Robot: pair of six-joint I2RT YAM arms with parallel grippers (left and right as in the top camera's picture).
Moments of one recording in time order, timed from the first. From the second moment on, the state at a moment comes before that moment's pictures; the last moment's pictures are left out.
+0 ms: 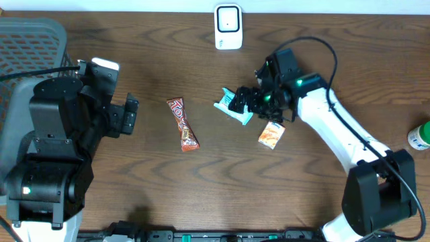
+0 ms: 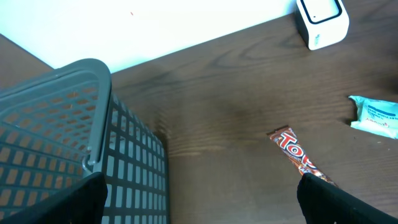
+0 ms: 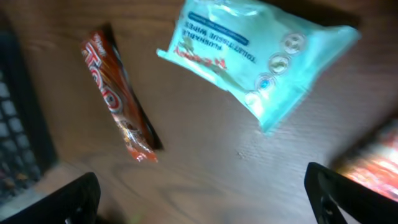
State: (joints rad) left arm -0.09 1.02 1.43 -1.02 -0.13 0.27; right arm 0.36 1.76 1.27 -0.69 -0.47 0.56
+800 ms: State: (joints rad) left arm -0.09 1.02 1.43 -1.02 -0.13 0.27; right arm 0.36 2.00 1.24 -0.43 -0.55 0.85
